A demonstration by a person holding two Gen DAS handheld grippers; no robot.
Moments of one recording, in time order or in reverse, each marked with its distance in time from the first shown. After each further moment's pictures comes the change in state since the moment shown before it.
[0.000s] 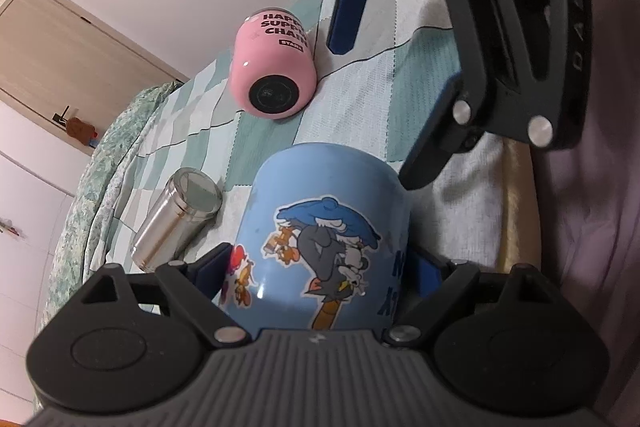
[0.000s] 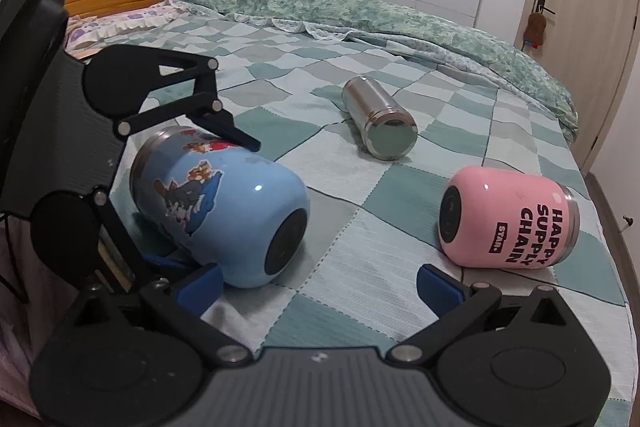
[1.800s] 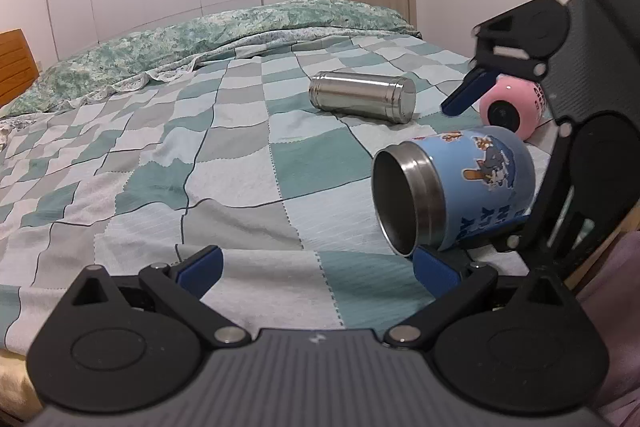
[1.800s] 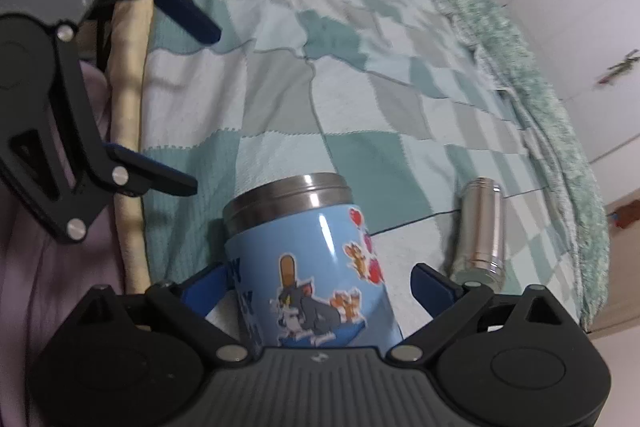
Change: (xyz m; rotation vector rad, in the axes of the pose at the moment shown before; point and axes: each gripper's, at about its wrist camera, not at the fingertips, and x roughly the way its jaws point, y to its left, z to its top) left arm -0.113 0.027 -0.100 -1.047 0.070 0.244; right arm 0.056 0.111 0.085 -0.751 0.213 0.068
